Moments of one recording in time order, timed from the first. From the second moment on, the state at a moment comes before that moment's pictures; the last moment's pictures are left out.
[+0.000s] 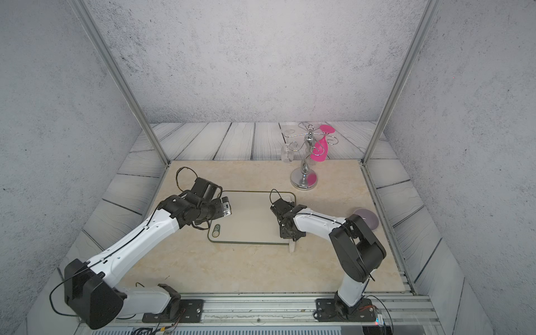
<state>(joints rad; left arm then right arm) -0.55 1.32 1.16 -0.84 -0.15 -0.72 0.69 1.71 1.03 -0.69 0.23 0.63</state>
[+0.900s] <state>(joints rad) -0.55 1.38 1.21 -0.87 -0.17 -0.70 0.66 1.69 1.01 -0.67 0.21 0.66</state>
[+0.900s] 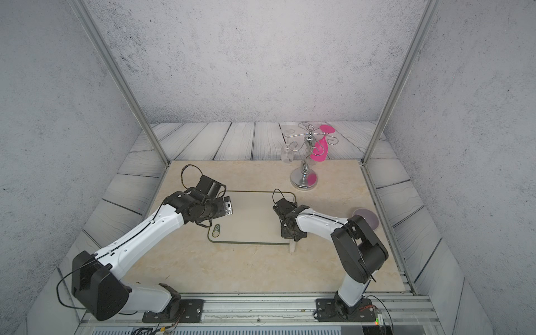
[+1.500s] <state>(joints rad) -0.56 1.38 1.21 -0.89 -0.18 -0.69 0.64 1.69 1.00 -0.66 0.19 0.65</state>
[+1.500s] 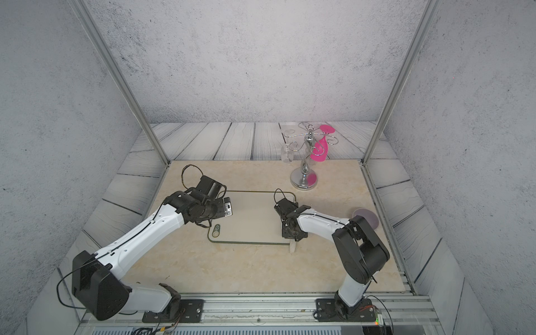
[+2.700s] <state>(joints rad) -0.56 1.40 1.21 -0.89 -0.17 -0.69 0.64 1.69 1.00 -0.67 0.17 0.67</state>
